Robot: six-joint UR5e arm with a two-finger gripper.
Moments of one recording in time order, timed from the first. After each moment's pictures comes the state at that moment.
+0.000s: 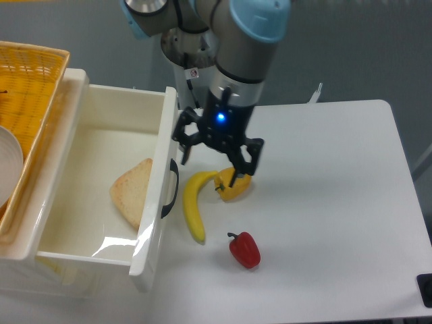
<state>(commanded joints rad) 2.54 -1.79 -1.45 -1.26 1.18 0.83</state>
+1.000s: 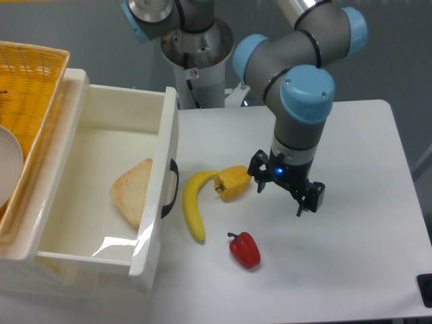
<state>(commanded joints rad) 2.57 -1.98 -1.44 -1.18 1.50 1.19</state>
